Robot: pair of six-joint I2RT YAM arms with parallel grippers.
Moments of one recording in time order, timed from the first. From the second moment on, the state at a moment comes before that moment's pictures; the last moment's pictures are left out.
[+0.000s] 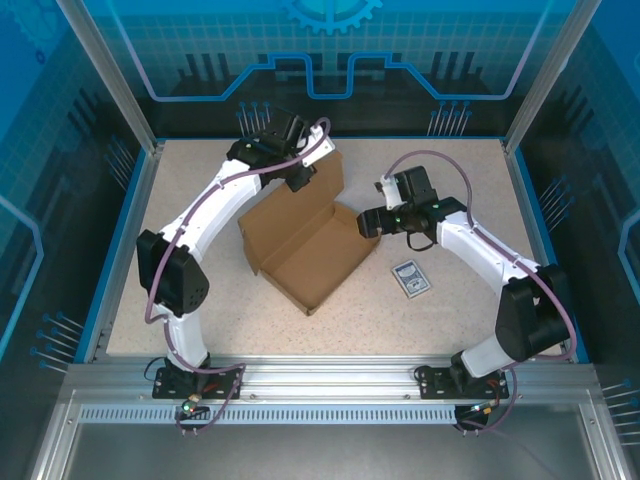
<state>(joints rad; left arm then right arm) -0.44 1.89 1.90 -0.85 -0.03 0.51 0.38 1.51 1.14 -0.54 -0.16 0.10</state>
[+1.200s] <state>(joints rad) -0.44 1.90 1.91 -0.86 -0.03 0.52 0.41 2.05 1.51 -0.59 -0.12 -0.38</state>
